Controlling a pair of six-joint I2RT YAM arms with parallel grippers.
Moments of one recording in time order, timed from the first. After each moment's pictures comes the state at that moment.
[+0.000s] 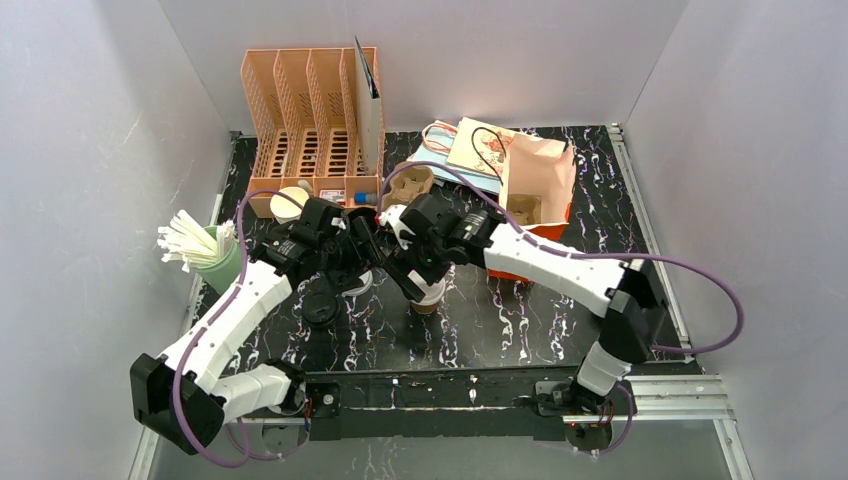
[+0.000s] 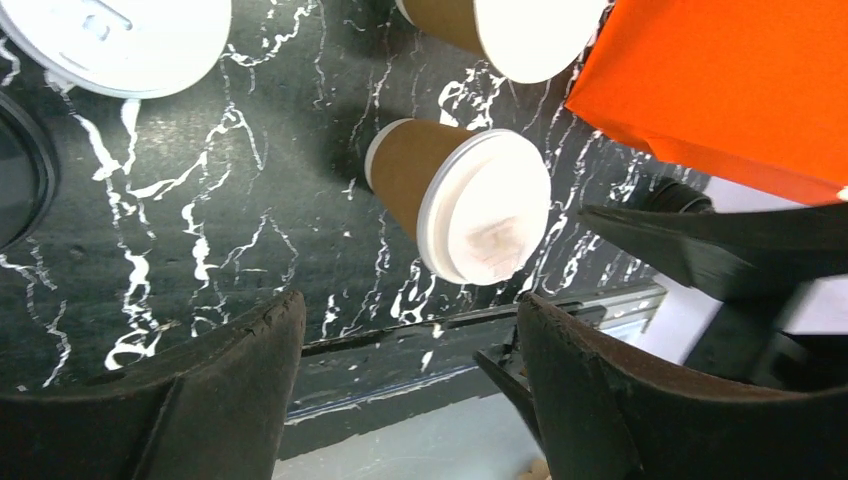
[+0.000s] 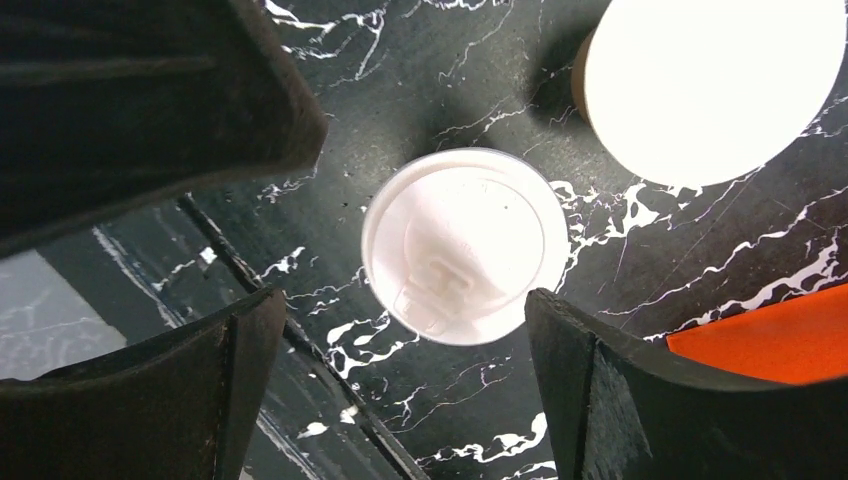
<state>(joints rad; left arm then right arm) -0.50 1.10 0.99 -0.84 0.15 -0.92 1.03 1.63 1.47 -0.82 -0.09 0.07</state>
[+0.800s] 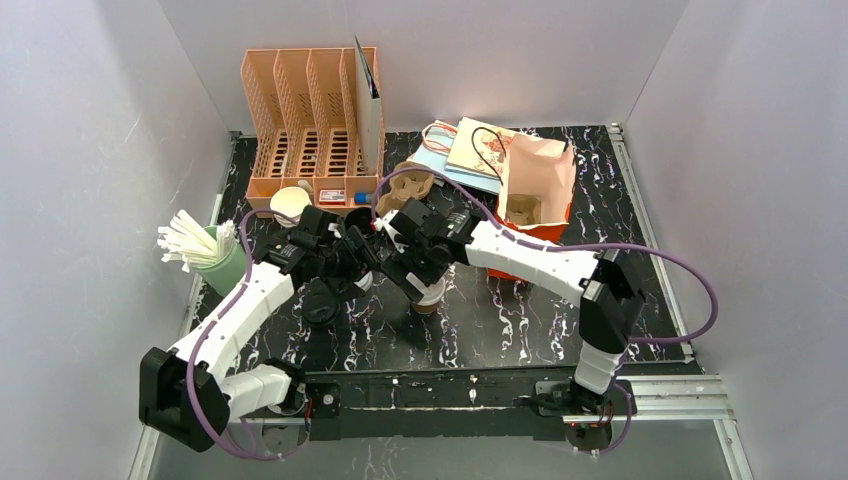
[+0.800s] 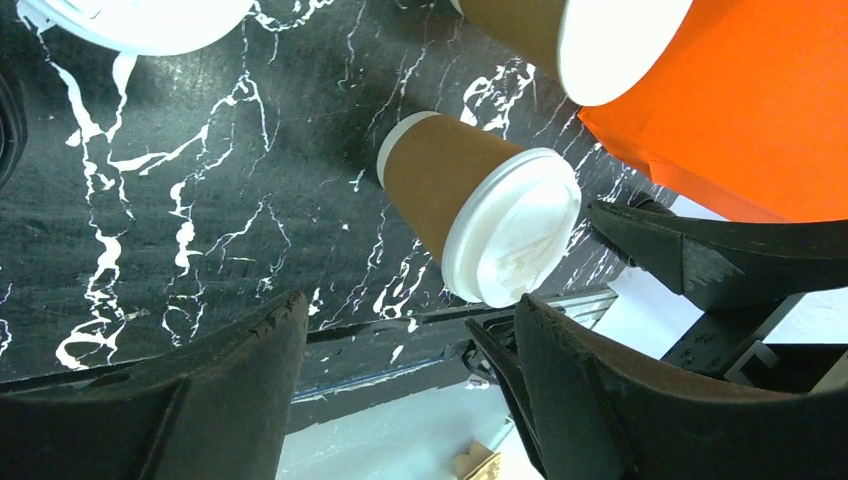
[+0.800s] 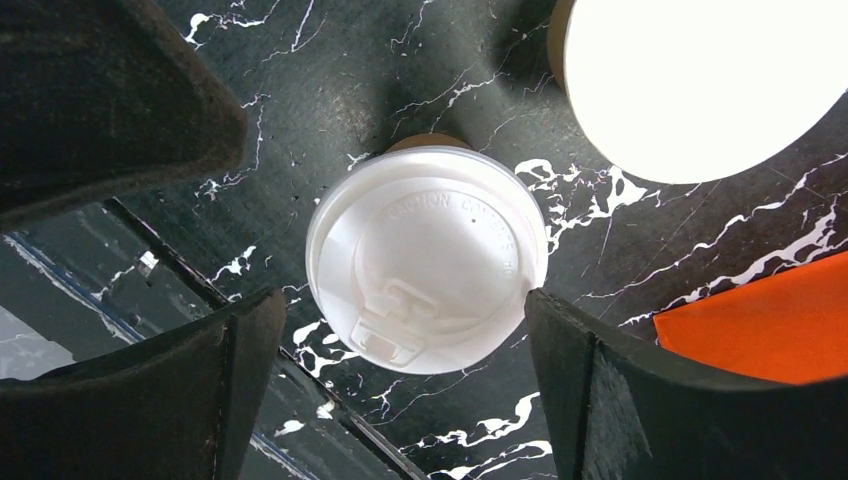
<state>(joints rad) -0.41 1.12 0.88 -0.76 0.26 -1.03 1.03 1.76 1.53 -0.89 -0.02 0.07</state>
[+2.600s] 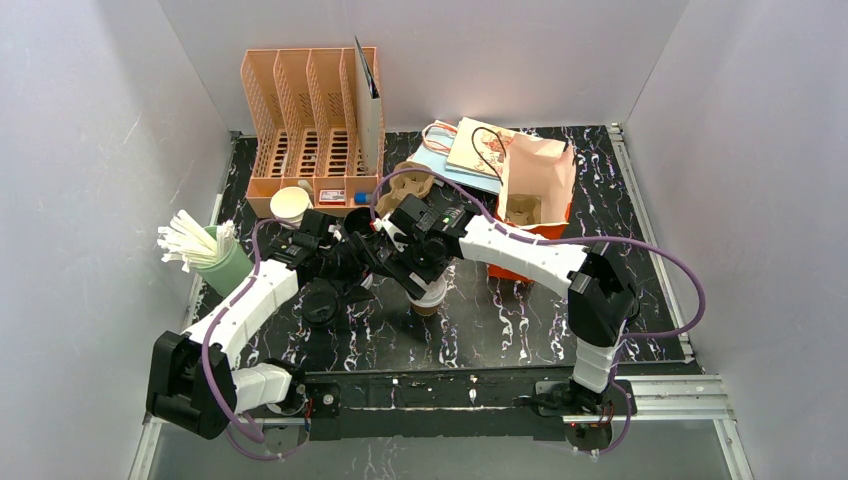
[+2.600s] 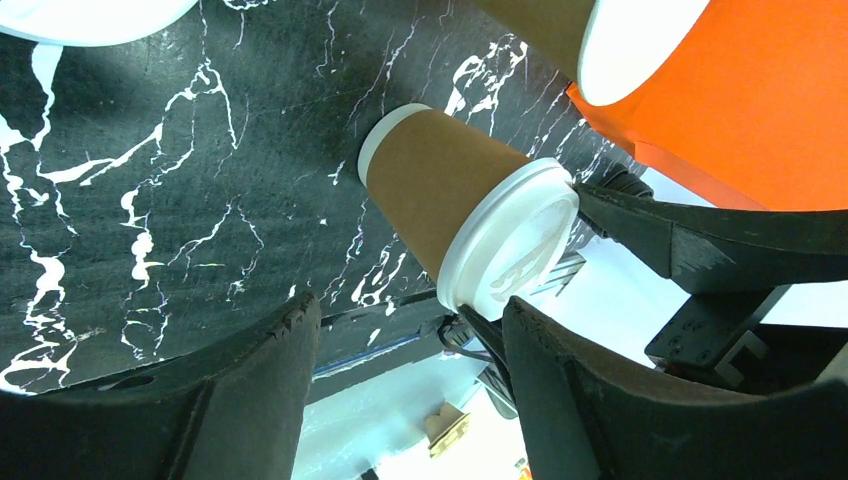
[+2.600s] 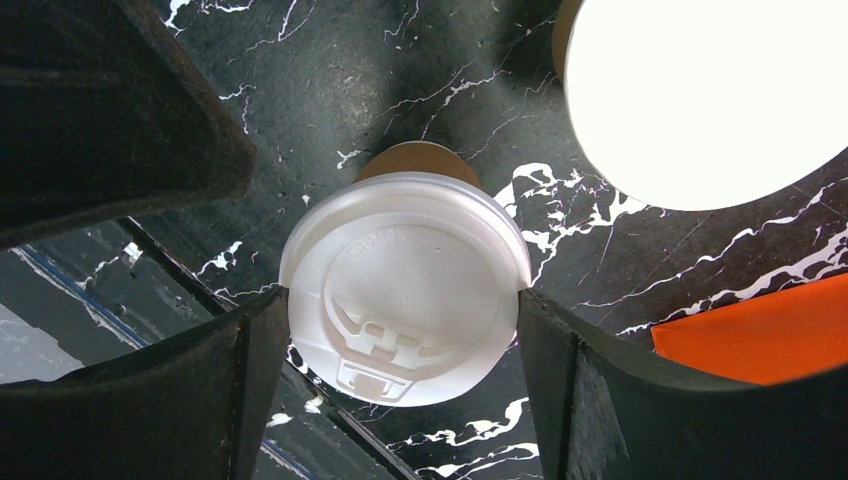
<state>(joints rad) -0.36 1.19 0.80 -0.65 0.43 -1.04 1.00 1.82 1.57 -0.92 -0.07 0.02</state>
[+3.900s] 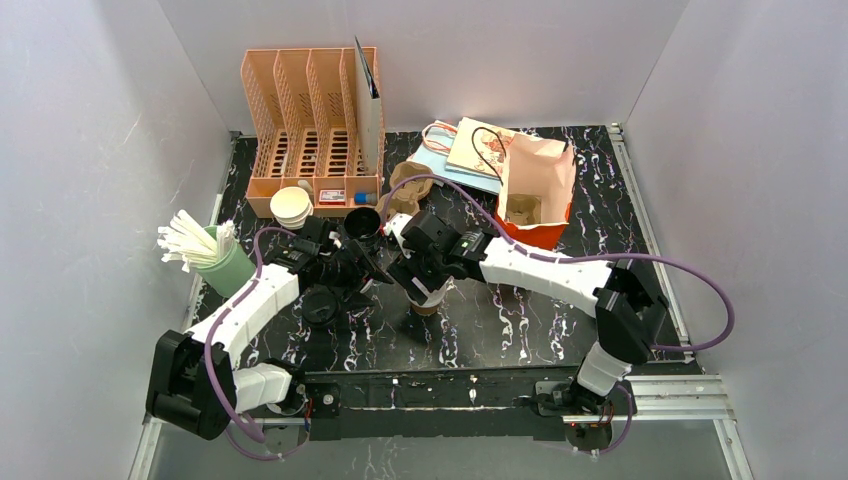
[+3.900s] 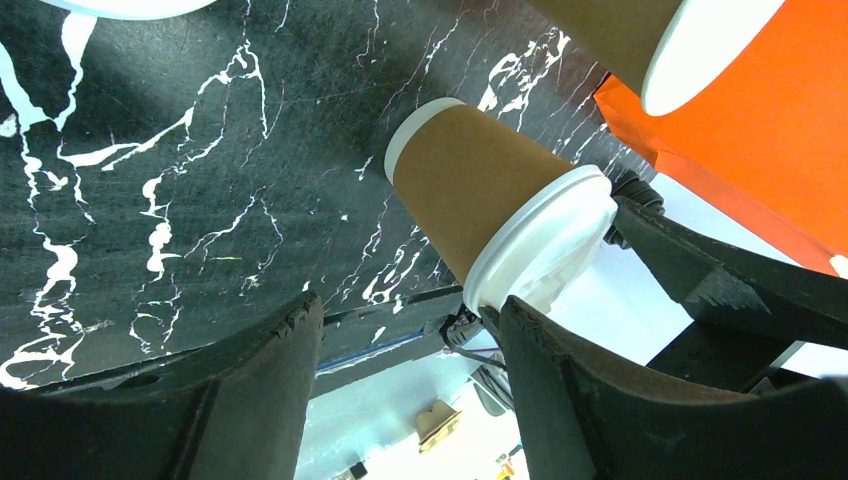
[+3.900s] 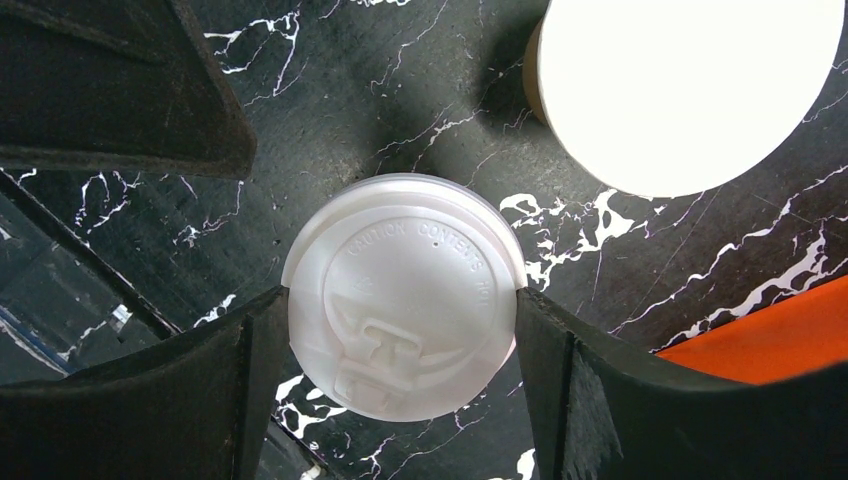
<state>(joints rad) -0.36 1.19 0.74 -0.63 0.43 -1.08 1.03 1.67 1.31 -0.63 0.03 0.08</state>
